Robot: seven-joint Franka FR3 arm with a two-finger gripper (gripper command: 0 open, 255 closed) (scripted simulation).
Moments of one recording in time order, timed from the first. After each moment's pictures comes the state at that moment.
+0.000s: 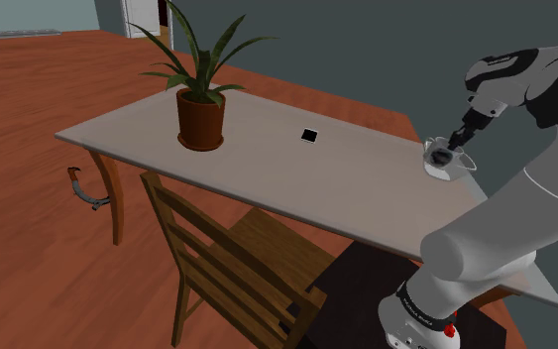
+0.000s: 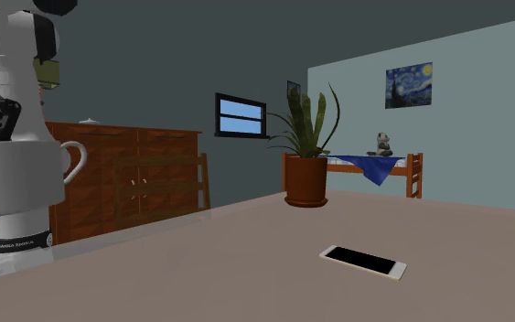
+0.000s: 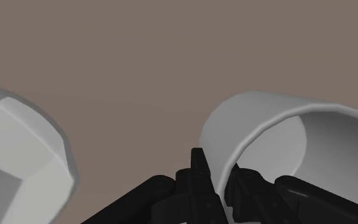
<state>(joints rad) -0.54 -0.08 -0.72 -1.95 0.05 1.88 -1.03</state>
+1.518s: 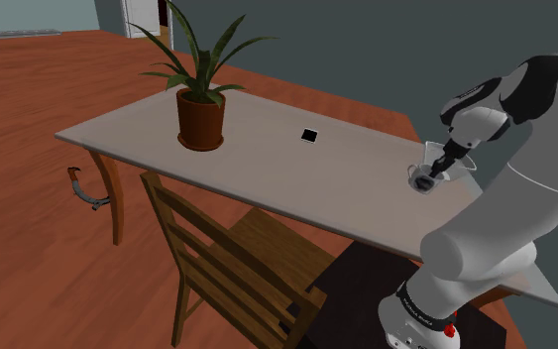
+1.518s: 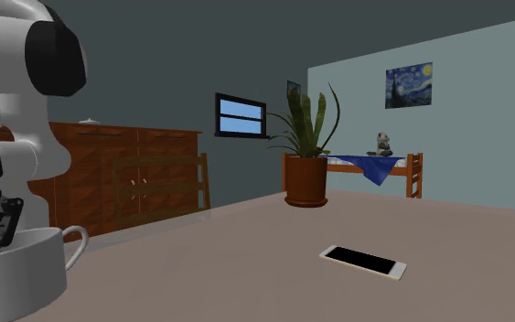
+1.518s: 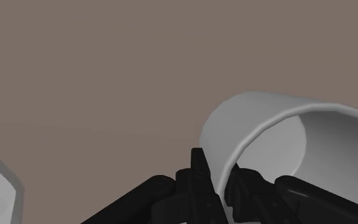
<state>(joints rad) -0.55 0.05 -0.74 -2.15 0.16 2.17 -1.13</state>
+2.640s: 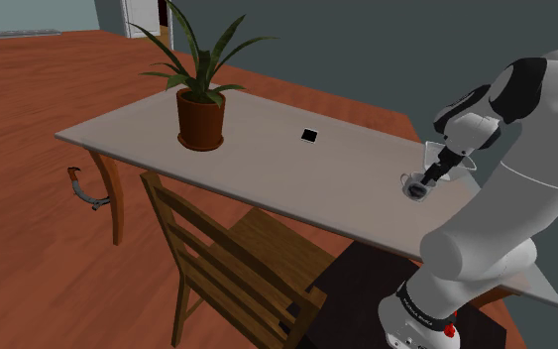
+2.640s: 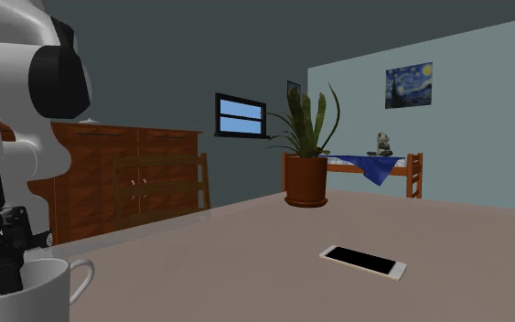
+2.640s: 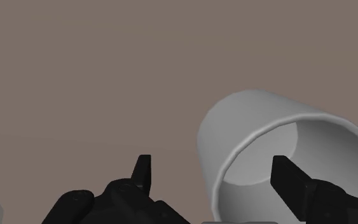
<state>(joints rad) -0.56 0.11 -0.73 -2.19 0.22 2.25 -1.18</state>
